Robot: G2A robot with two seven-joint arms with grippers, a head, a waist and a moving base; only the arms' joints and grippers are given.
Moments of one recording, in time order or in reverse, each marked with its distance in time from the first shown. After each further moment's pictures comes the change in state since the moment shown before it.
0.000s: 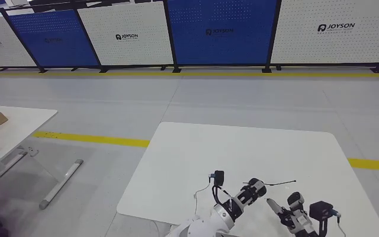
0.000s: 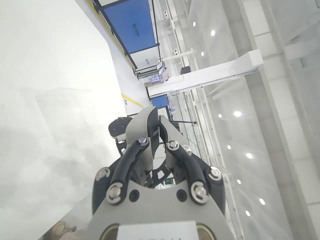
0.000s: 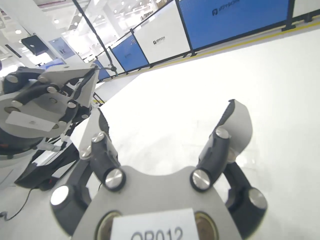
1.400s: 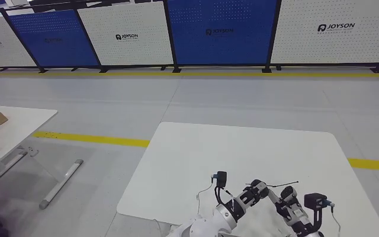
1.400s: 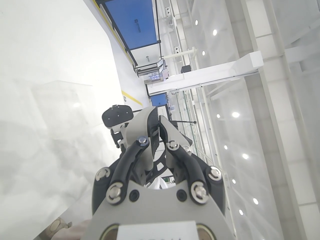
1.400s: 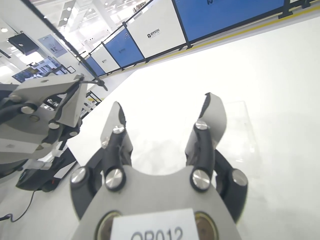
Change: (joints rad) left arm -0.017 -0.008 0.017 0.024 -0.026 0.005 0.010; right arm 0.049 -0.016 -0.018 0.008 0.027 0.067 0.051
